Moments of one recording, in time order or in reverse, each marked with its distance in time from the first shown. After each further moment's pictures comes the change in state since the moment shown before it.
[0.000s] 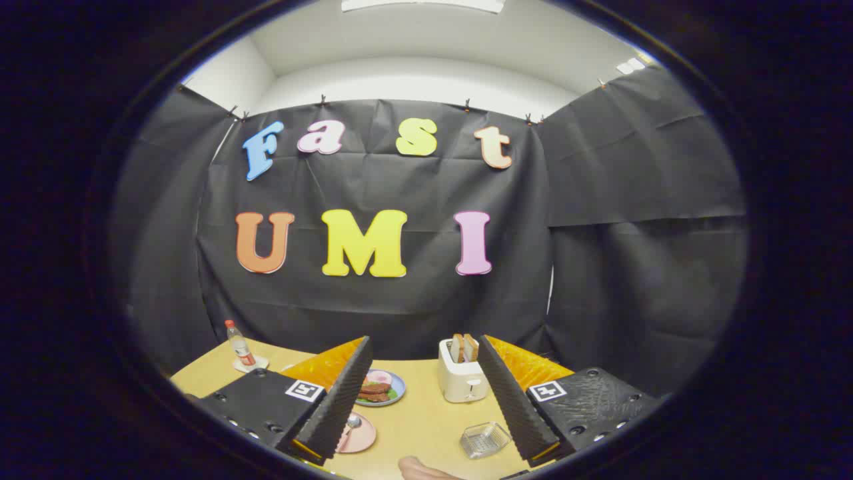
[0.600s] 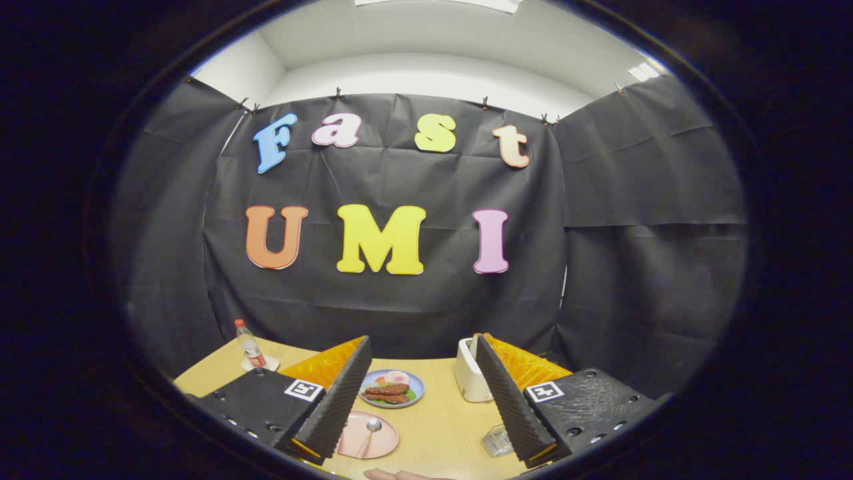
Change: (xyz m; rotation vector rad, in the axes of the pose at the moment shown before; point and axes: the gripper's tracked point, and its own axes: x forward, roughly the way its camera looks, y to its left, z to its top) arm 0.017 0.048 -0.002 -0.011 0.019 0.021
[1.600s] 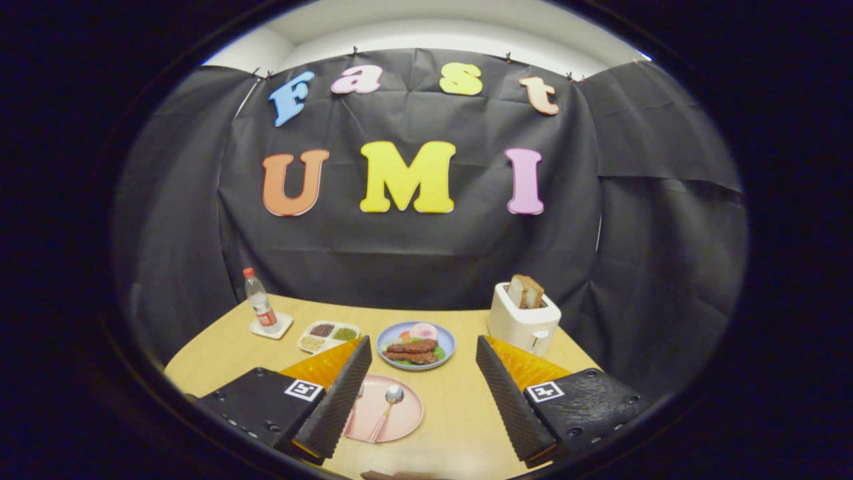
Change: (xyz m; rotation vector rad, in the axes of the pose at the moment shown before) arm 0.044 0.052 -0.144 -0.017 0.239 0.095
